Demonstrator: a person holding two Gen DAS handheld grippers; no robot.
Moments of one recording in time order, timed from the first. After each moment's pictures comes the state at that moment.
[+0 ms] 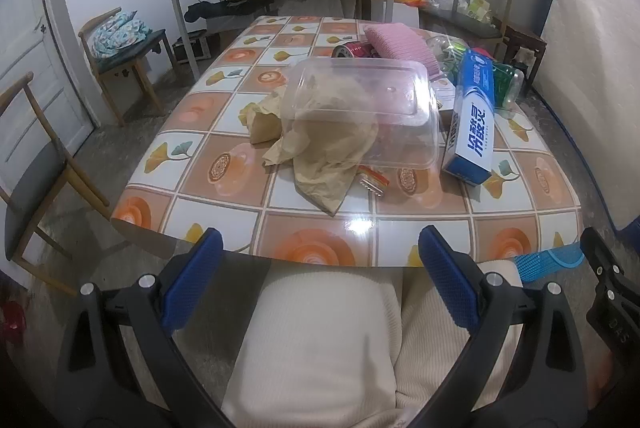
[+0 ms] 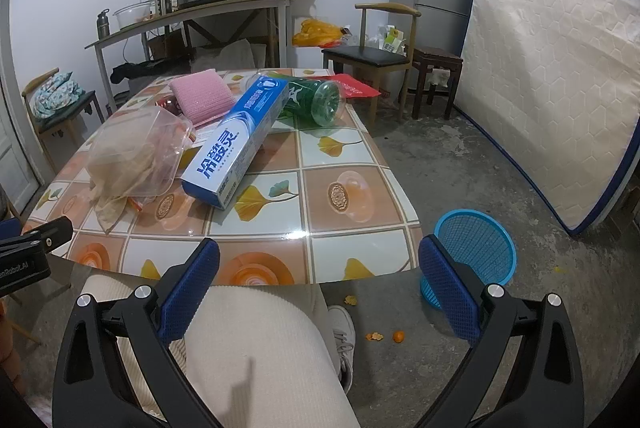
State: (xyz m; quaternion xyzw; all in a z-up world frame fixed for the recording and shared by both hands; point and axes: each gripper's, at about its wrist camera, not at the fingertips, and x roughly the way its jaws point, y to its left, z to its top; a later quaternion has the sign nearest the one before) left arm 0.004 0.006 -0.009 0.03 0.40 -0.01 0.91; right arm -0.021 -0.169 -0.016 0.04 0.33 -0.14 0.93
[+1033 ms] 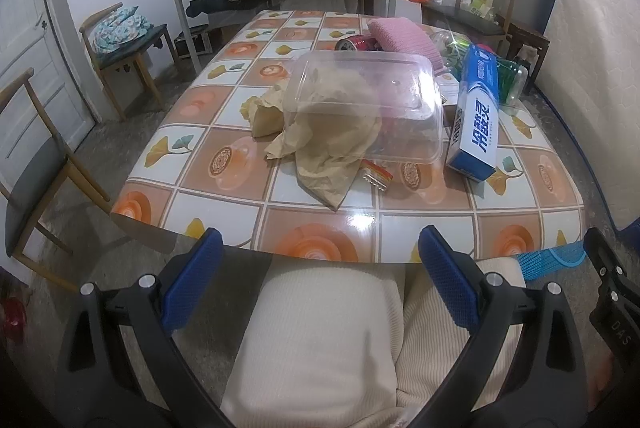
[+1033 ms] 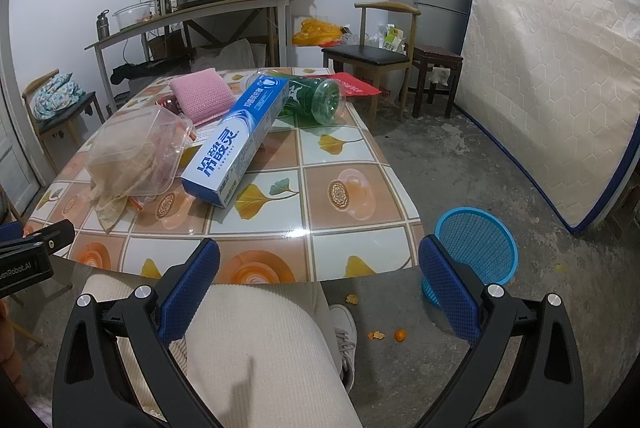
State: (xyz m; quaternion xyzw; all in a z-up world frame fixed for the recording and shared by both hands) left arm 0.003 0.007 -0.011 0.02 0.41 -0.01 0.91; right arm -0.021 -0.168 -0.018 0.04 0.33 -0.14 0.93
